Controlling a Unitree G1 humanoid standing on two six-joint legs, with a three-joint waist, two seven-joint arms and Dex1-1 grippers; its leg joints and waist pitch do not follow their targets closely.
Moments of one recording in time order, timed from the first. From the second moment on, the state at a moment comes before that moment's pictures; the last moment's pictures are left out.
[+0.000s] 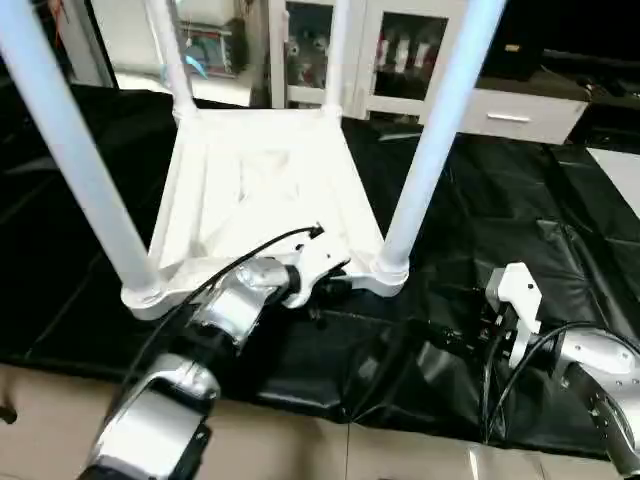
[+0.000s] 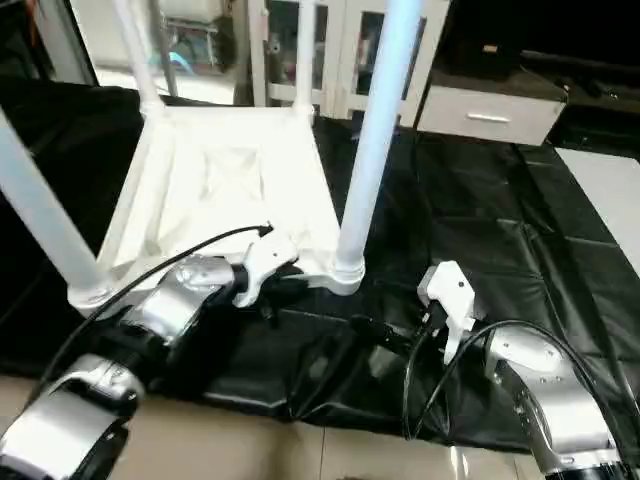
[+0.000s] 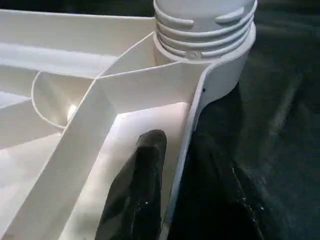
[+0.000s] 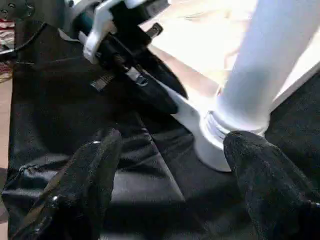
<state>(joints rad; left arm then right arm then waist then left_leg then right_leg) -0.70 0.19 -0.33 0.75 0.18 0.07 -0.85 -0.07 -0.56 0.03 -0.01 0.35 0.19 0.95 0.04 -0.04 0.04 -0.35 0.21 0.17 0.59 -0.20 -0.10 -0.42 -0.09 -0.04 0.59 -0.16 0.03</state>
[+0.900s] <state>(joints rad) -0.80 0.27 -0.40 0.85 0.16 -0.13 -1.18 -0.05 -0.57 0.03 -0.03 0.35 0.19 0.98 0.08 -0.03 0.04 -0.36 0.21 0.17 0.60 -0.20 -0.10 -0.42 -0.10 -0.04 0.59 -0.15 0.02</state>
